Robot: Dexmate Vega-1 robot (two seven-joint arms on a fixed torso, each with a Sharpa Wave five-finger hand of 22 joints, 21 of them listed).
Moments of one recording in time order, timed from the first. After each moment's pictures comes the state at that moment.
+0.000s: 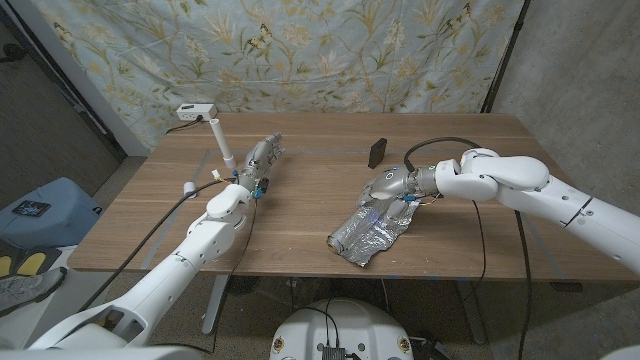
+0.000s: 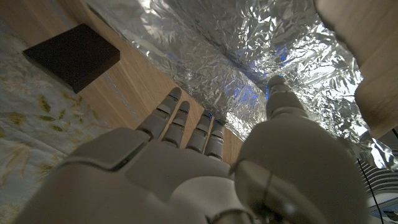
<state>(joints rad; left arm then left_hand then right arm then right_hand) 0.87 0.49 0.39 -1.39 -0.65 -0.21 0.06 0.47 0.19 0.64 0.01 0.19 0.16 0.09 0.19 0.18 0.12 0.08 0.22 0.21 0.06 0.11 0.18 0.17 0.16 0.08 0.25 0.18 -0.70 -0.99 -0.63 -1.93 -0.83 0.48 0.50 0.75 -0.08 0.34 -0.15 0.27 0.27 -0.15 0.20 0.20 0.29 -0.17 0.19 0.21 0.18 -0.04 0.23 0.23 0.33 0.00 0.19 0.17</state>
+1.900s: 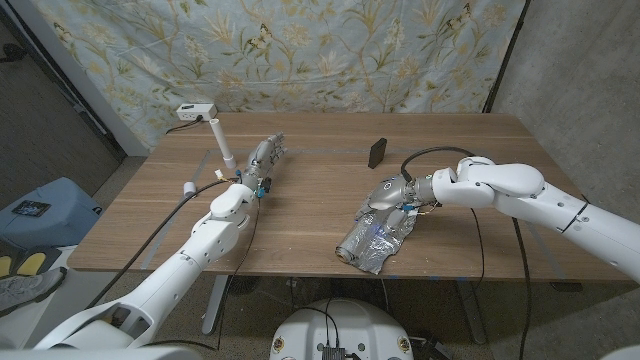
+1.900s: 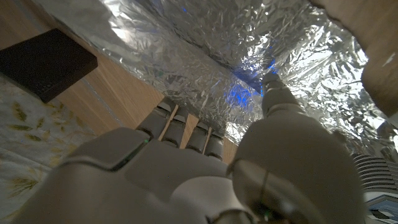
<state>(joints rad) 0.86 0.47 0.40 -1.37 -0.64 -0.23 0.06 0.48 0.19 0.65 0.00 0.19 0.16 0.09 0.19 0.18 0.12 0.08 0.22 0.21 0.07 0.12 0.18 0.17 0.16 0.08 0.25 0.18 -0.71 -0.99 -0.65 -1.93 -0.84 0.49 0.52 0.80 -0.07 0.37 -0.16 0.29 0.30 -0.14 0.21 0.20 0.34 -0.14 0.22 0.23 0.28 -0.04 0.26 0.23 0.38 -0.01 0.20 0.17</state>
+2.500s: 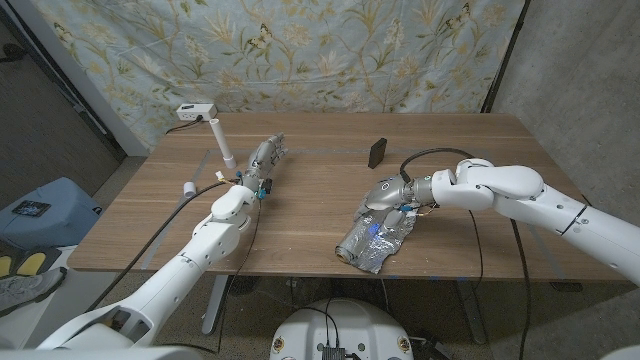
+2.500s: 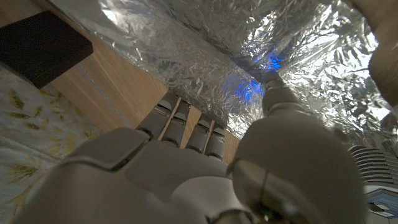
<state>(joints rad) 0.87 0.46 0.40 -1.38 -0.64 -0.23 0.08 0.48 0.20 0.65 0.00 0.19 0.16 0.09 0.19 0.18 0.12 0.08 0.22 0.21 0.07 0.12 0.18 0.17 0.16 0.08 0.25 0.18 -0.72 -0.98 -0.64 -1.93 -0.86 0.51 0.46 0.81 -0.08 0.38 -0.16 0.30 0.37 -0.15 0.23 0.20 0.42 -0.14 0.27 0.25 0.35 -0.04 0.27 0.23 0.44 -0.03 0.22 0.17</state>
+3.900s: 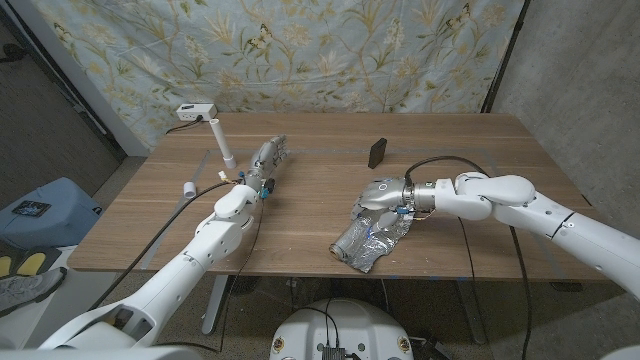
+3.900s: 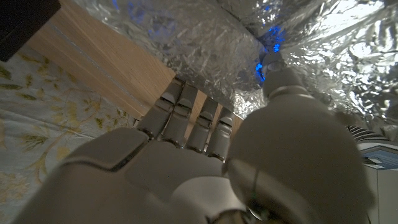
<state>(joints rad) 0.86 0.45 0.41 -1.38 -0.65 -0.19 0.09 0.49 0.19 0.65 0.00 0.20 0.18 0.10 0.19 0.18 0.14 0.09 0.22 0.21 0.09 0.13 0.19 0.18 0.18 0.09 0.25 0.18 -0.71 -0.93 -0.68 -1.73 -0.91 0.65 0.08 1.00 -0.08 0.37 -0.17 0.27 0.75 -0.17 0.33 0.24 0.72 -0.13 0.58 0.42 0.74 -0.08 0.41 0.38 0.64 -0.06 0.25 0.18</state>
